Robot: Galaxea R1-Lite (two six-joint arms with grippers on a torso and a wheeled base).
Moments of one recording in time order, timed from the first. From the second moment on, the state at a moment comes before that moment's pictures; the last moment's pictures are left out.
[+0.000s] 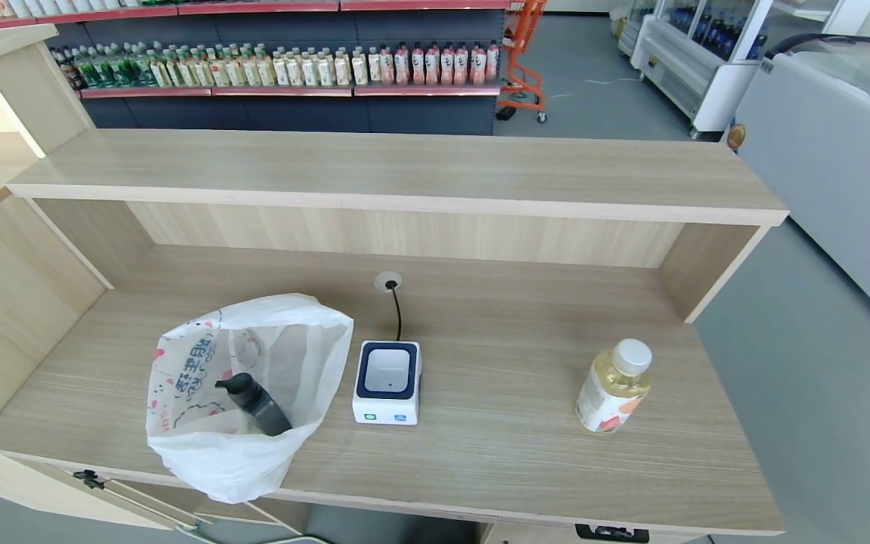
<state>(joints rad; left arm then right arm) 0.00 0.00 0.00 0.00 0.05 -0.01 0.45 0.43 -0.24 0.09 -0.28 -0.07</state>
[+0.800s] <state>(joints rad) 0.00 0.00 0.00 0.00 0.05 -0.01 0.41 0.59 -0.21 0.02 -0.29 -0.01</state>
